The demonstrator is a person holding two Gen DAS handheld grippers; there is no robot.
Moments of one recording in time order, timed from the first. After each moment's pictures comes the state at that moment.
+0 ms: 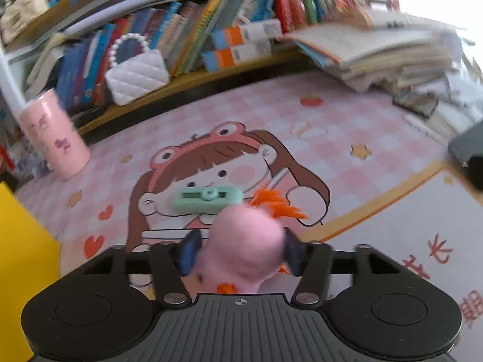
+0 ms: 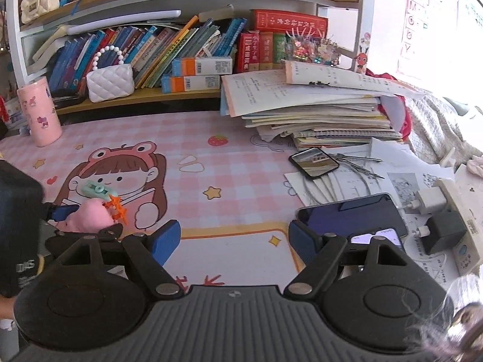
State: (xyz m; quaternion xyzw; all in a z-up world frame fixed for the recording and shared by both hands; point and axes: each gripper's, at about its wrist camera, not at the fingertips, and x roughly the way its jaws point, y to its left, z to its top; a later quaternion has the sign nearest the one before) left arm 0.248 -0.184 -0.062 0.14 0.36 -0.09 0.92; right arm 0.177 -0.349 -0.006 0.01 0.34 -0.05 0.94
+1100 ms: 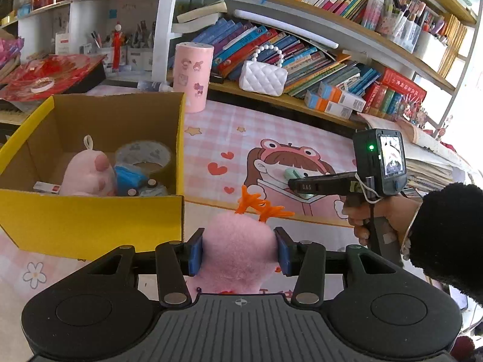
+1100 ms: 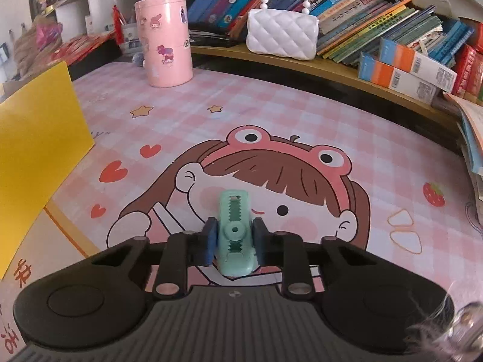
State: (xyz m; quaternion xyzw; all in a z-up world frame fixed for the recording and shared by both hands) left arm 0.110 -0.030 0.019 -0.11 0.36 0.00 0.93; right arm 0.335 -0.208 -0.077 -0.08 0.38 0.24 0.89
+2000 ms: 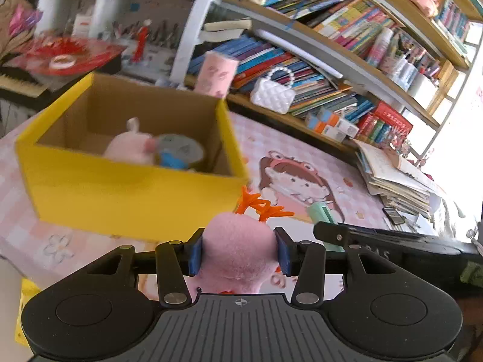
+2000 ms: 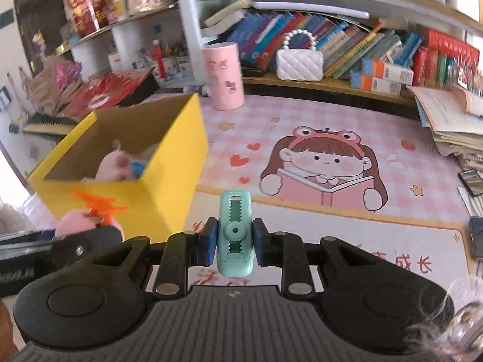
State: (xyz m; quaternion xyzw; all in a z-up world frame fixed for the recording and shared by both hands) left arm 0.053 0.048 0.011 -0.19 0.33 -0.03 0.93; right arm 0.114 -0.150 0.022 -0.01 0.36 0.21 0.91
